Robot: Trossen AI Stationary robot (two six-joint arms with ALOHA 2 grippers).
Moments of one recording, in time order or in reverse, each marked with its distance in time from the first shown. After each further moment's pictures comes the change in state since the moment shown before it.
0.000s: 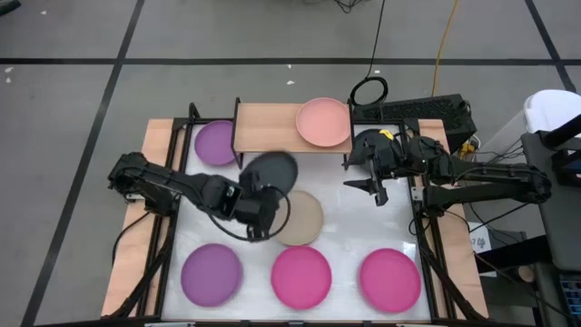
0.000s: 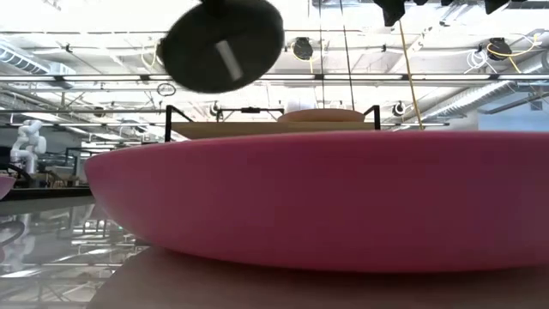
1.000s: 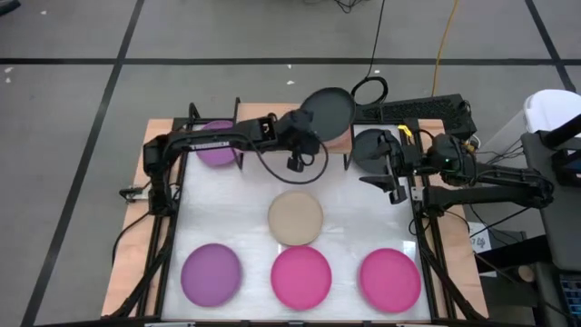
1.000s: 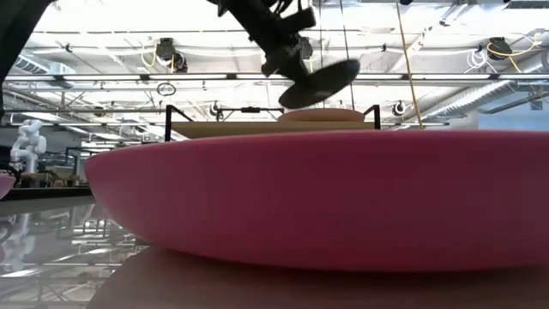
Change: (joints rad) left arm 0.534 0.218 0.012 0.666 0.263 1.105; right arm 0.000 -0.133 0.001 0.015 -0.005 -0.009
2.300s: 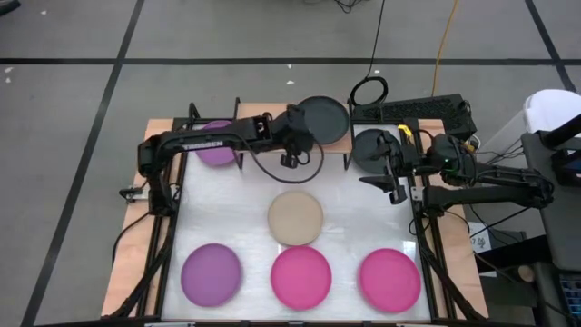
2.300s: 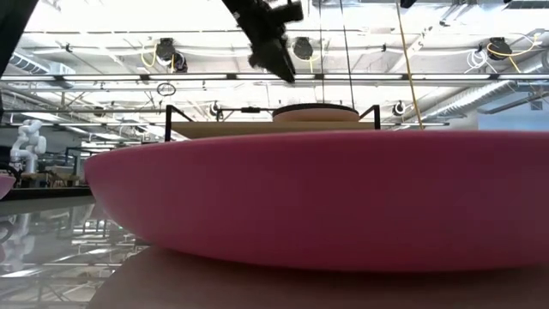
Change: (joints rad) left arm -0.020 -0.073 0.001 -0.108 -0.168 -0.062; right arm 0.000 0.000 -0.001 -0.018 0.000 0.035
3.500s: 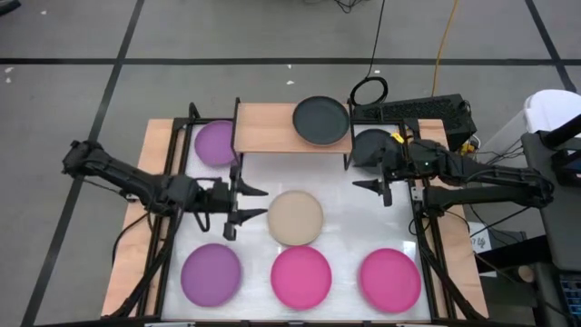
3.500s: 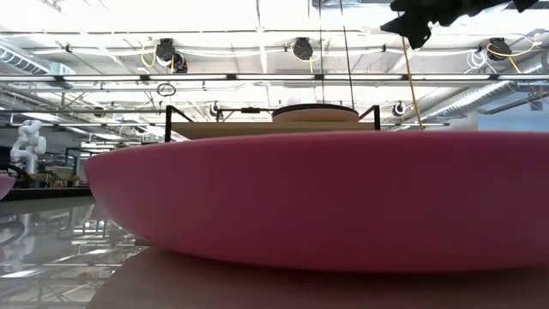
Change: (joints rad) left arm -0.561 -0.733 -0.973 1.023 0.035 -0.706; right arm 0.000 0.020 0.000 -0.363 0.140 0.002
